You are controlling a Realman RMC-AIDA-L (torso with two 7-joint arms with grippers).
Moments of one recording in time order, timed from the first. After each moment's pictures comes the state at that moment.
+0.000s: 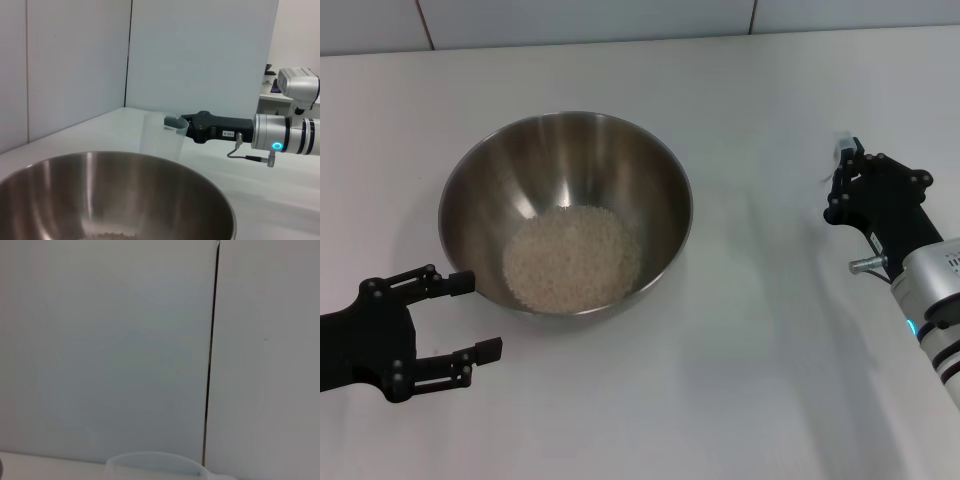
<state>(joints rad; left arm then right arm) -0.23 -2.06 0.81 0.81 1.87 1.74 -1.15 0.21 2.09 0.72 0.58 -2.18 -1.00 -0.27</state>
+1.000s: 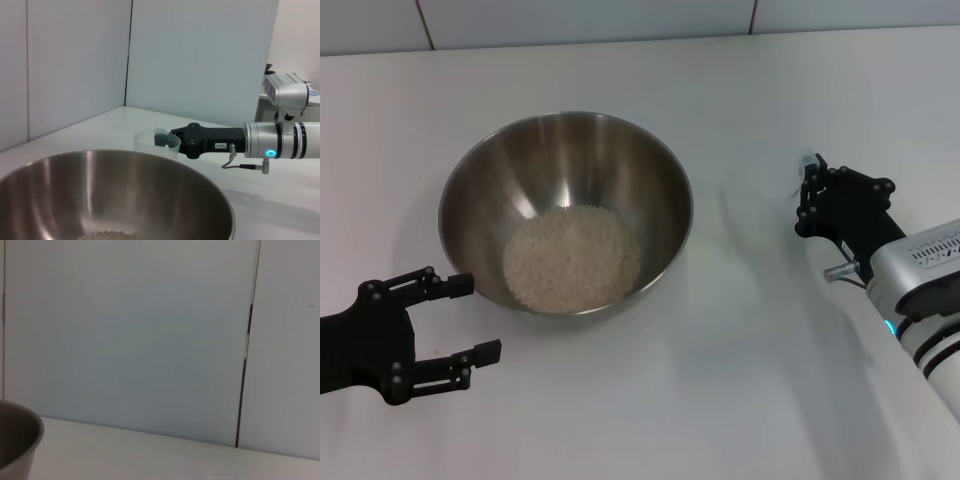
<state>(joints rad) -0.22 -2.06 0.81 0.82 1.87 1.74 -1.16 0.27 2.08 0.68 0.53 -2.20 -0.91 -0.23</state>
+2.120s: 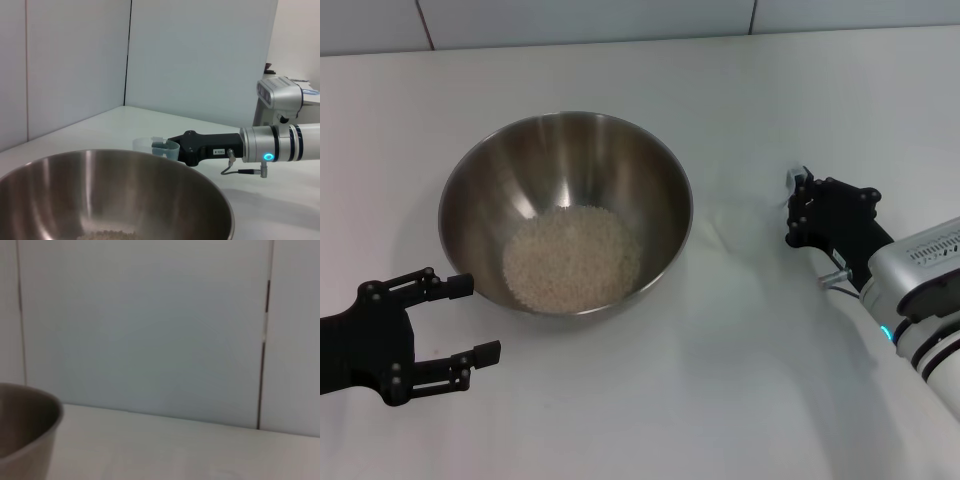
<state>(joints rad) -0.22 -2.06 0.81 0.82 1.87 1.74 -1.15 0.32 2.08 0.61 0.46 -2.20 -0.91 -0.11</state>
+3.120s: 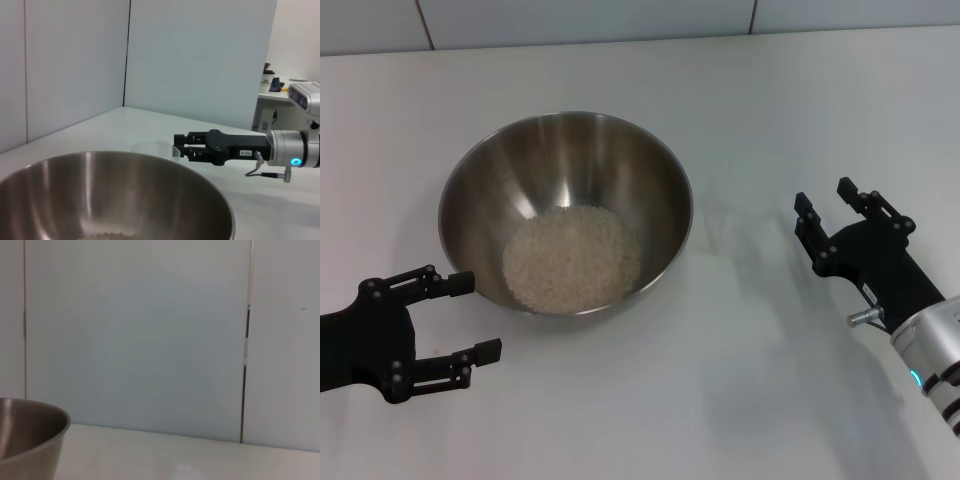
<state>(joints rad) -0.23 -2.06 0.81 0.82 1.87 1.75 -1.15 0.21 2.08 0.56 0.45 -2.21 -1.09 -0.12</state>
